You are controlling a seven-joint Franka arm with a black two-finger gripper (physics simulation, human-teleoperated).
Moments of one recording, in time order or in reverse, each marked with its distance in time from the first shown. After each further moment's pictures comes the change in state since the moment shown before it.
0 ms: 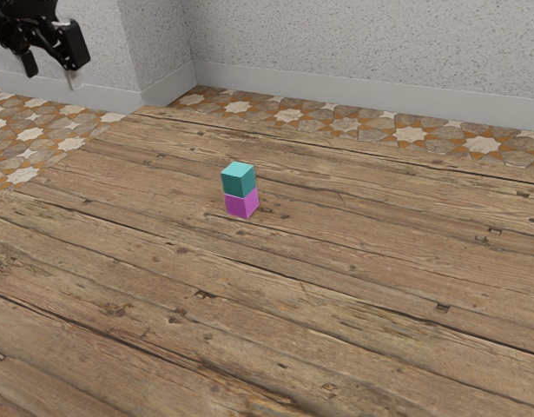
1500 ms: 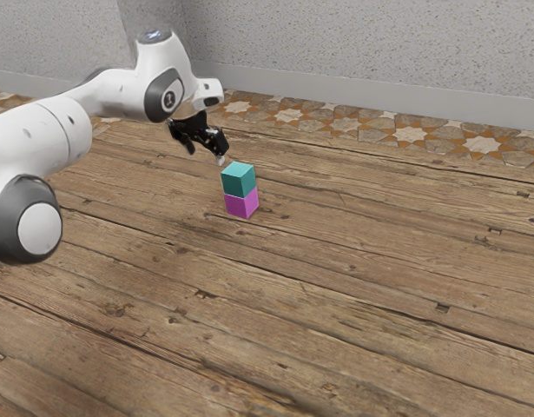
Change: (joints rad) arm 0.327 1.007 -0.325 0.464 -0.034 0.724 0.106
